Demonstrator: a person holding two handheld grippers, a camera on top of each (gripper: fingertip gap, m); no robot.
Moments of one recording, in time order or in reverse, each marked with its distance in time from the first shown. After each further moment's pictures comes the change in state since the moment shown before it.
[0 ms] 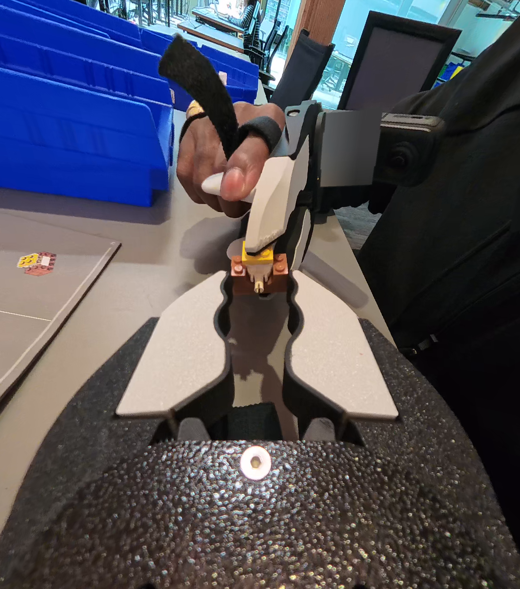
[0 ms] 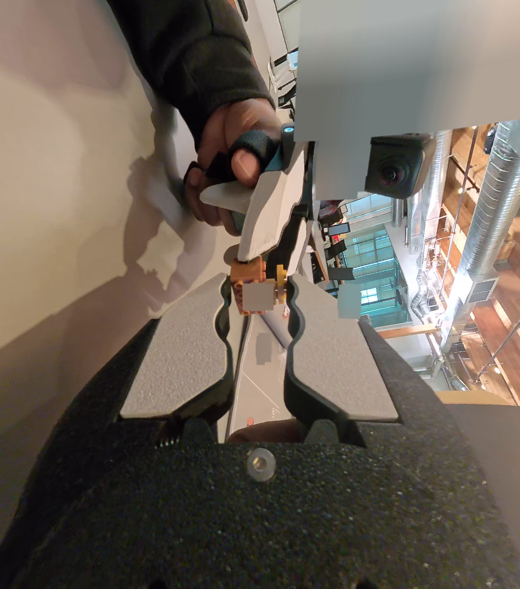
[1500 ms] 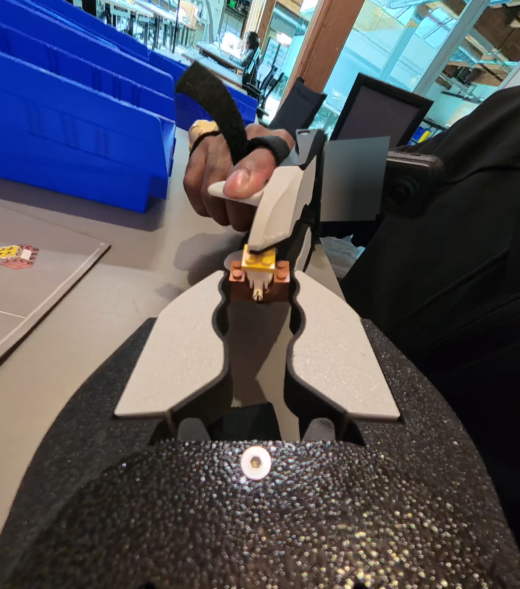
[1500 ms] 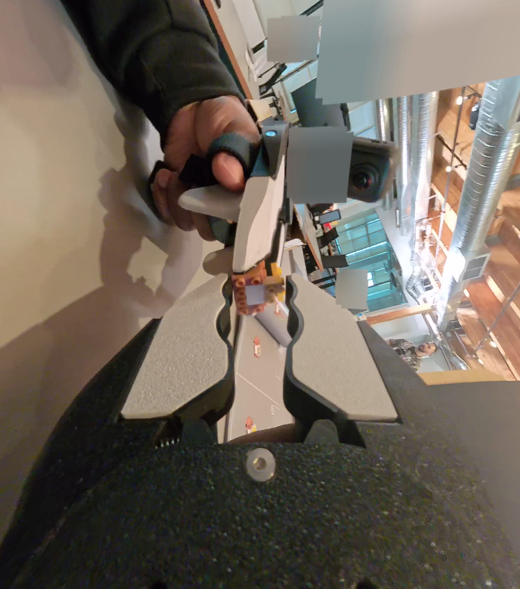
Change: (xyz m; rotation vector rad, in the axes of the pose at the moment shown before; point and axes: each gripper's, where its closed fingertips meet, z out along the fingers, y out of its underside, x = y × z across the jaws) left arm 0.000 -0.008 0.001 0.089 0.034 -0.123; right arm 0.012 -0.001 0.003 -0.028 0.055 0.057
